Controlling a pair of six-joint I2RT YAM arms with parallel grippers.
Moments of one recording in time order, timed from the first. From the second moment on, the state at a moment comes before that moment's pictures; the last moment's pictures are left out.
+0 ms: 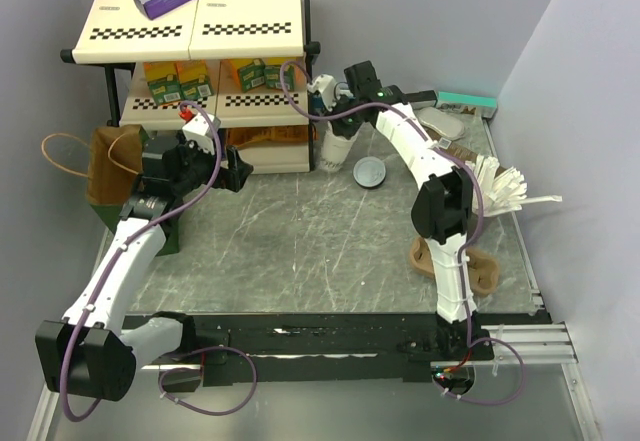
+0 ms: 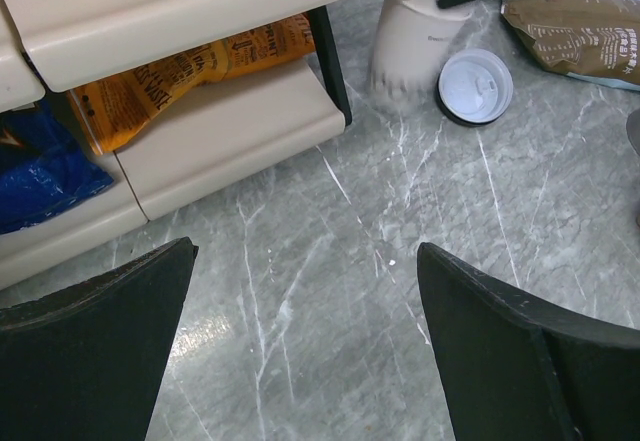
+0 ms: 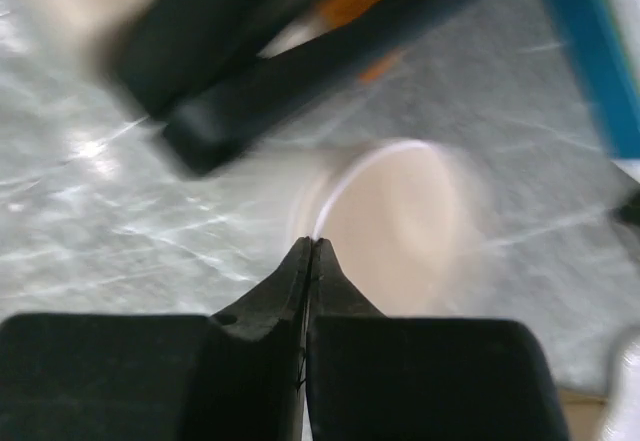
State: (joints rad) left arm -0.15 1.09 0.95 -0.16 0.38 -0.05; right arm 0.40 2.23 2.26 -0.89 -0.31 -0.56
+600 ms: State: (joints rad) left arm -0.15 1.11 0.95 -0.16 0.39 -0.05; right arm 0.39 2.23 2.19 -0.86 -0.25 -0.61
